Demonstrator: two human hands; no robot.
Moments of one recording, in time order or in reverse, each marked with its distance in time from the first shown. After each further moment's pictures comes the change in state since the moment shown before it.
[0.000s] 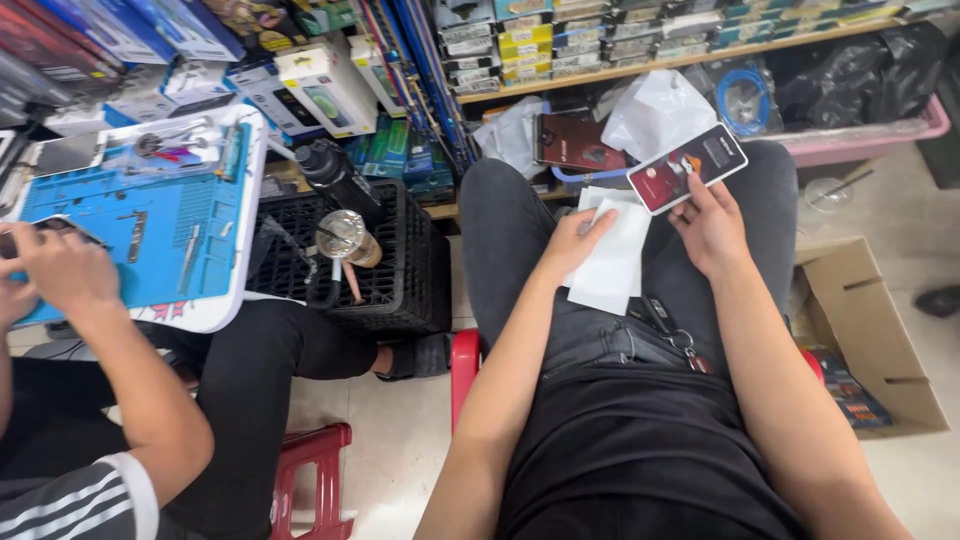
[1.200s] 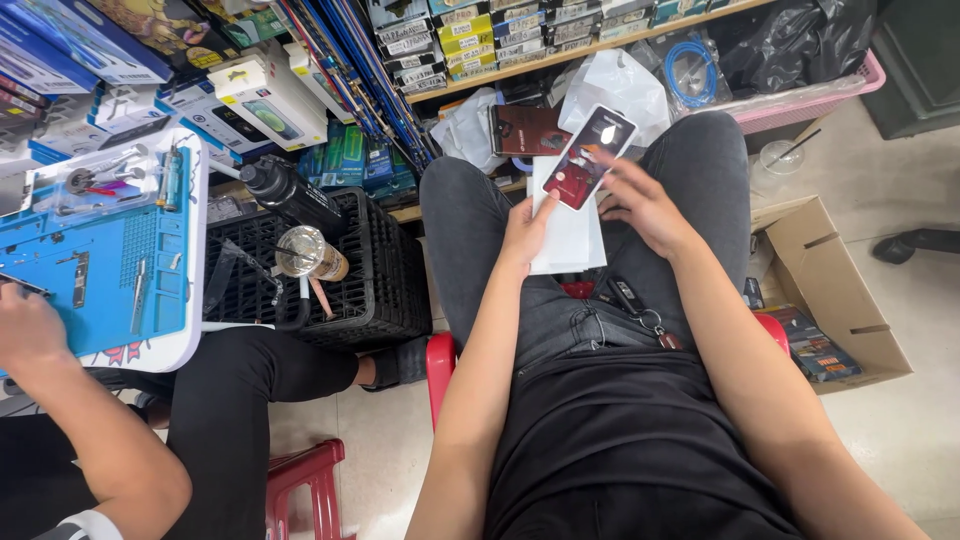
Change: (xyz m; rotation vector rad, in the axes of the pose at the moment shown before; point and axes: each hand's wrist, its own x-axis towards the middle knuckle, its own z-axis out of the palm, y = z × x) left_hand -0.024 0.041 0.001 -0.225 0.103 -0.031; right_hand -0.015 -0.008 0.015 -0.352 -0.286 -0.028
